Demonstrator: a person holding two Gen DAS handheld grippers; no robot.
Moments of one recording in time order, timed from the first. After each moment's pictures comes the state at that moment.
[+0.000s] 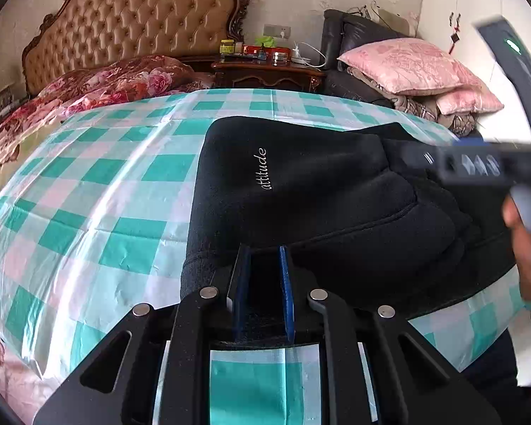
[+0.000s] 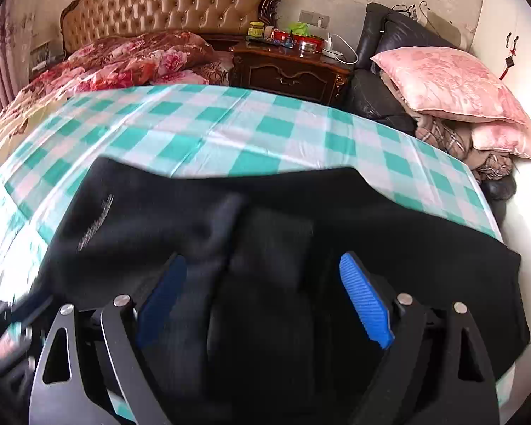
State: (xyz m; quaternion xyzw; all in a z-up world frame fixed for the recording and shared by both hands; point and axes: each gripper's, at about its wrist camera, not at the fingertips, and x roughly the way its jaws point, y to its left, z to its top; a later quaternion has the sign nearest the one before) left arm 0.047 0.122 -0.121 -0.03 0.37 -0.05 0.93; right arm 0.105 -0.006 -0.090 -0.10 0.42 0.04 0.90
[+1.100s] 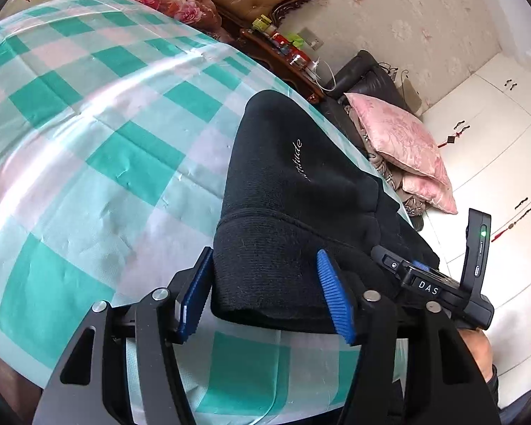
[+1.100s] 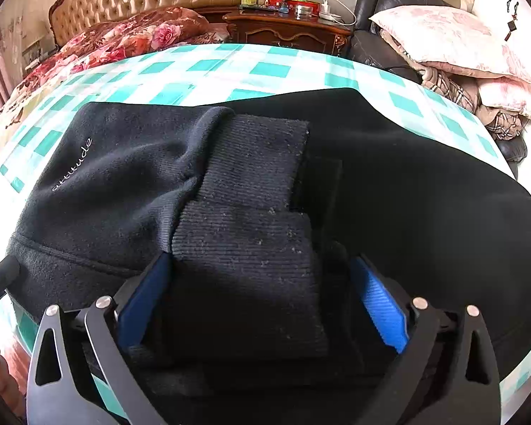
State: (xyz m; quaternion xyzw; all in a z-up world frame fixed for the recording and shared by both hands) left arm 0.040 0.199 -0.156 -0.32 0.38 -0.12 0.86; right arm 0.106 -0.028 -0.138 -0.06 0.46 0.05 0.88
